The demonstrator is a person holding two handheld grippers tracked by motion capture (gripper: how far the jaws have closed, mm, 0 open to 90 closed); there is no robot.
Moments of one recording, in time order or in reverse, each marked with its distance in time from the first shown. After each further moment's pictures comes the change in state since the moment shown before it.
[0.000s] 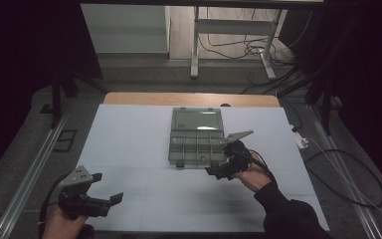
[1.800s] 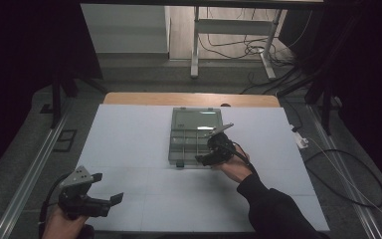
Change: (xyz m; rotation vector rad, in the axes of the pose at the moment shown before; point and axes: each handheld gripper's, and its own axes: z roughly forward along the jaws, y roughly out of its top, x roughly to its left) left arm -0.001 0.000 0.000 0.004 0.009 0.010; right arm -0.009 0.027 0.051 0.026 -0.074 -0.004
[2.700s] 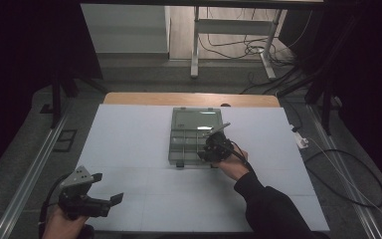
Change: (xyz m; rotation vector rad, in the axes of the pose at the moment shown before) left arm 0.000 0.000 0.000 0.001 0.002 -0.002; right arm -0.007 0.001 0.015 0.027 -0.019 -0.027
